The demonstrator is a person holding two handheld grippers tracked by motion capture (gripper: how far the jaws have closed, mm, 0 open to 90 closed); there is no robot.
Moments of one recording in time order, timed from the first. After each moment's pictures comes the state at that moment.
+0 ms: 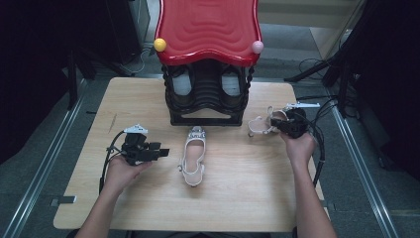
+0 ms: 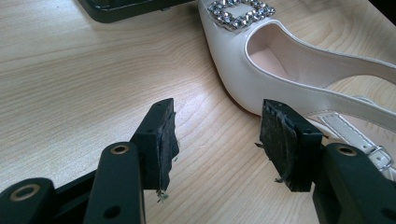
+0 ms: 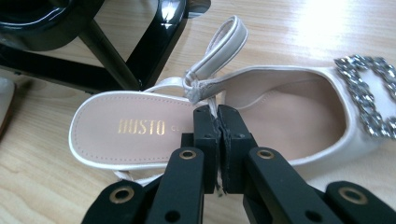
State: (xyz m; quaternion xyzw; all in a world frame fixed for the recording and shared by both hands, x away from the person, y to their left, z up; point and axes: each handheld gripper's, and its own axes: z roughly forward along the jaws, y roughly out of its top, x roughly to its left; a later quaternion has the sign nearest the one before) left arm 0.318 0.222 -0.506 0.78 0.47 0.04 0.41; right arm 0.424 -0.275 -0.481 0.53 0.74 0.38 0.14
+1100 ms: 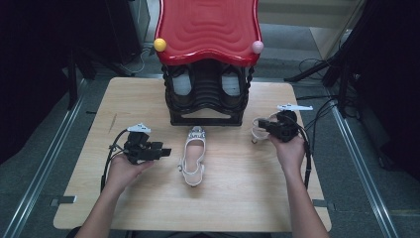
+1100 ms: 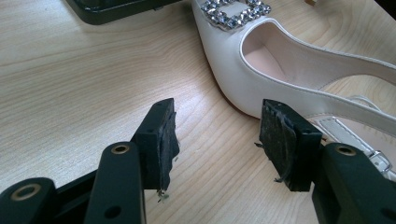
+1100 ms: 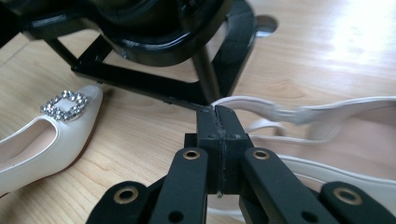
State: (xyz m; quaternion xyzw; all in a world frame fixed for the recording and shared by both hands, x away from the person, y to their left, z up) left arm 0.323 0.217 -0.505 0.79 0.46 0.03 0.41; right arm 0.396 -0.233 -0.461 0.50 0.75 0.43 0.11
